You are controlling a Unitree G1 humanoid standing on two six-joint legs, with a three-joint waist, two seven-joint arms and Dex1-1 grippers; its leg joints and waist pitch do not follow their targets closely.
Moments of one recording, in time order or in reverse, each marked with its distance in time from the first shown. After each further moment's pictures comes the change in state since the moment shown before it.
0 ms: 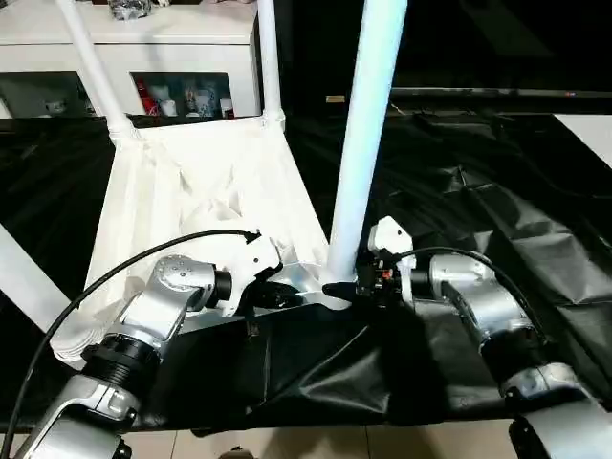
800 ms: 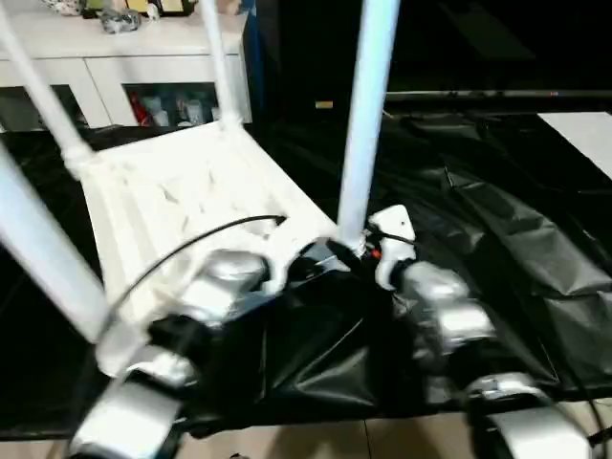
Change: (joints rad) left arm -0.092 -0.122 0.021 0.194 0.066 -0.082 0.196; right arm -0.039 0.066 -0.089 0.096 0.001 -0.045 -0.197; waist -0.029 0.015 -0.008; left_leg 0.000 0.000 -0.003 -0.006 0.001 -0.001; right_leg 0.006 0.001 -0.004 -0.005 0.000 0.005
